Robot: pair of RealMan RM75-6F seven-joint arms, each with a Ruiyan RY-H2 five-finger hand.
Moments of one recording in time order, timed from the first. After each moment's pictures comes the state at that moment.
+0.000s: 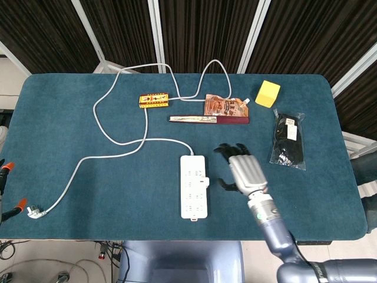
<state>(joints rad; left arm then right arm) -0.04 -1.12 -0.09 -1.69 1.40 1.56 0.23 0.74 -1.29 0.23 -2.16 -0.79 1.31 -0.54</state>
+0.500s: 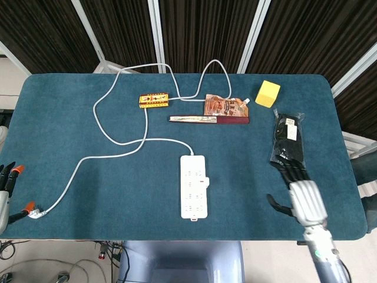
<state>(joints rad) -0.04 -1.11 -0.06 -1.72 1.44 1.53 0.20 0.31 -1.20 -0.08 -1.86 -1.50 1.62 -0.04</state>
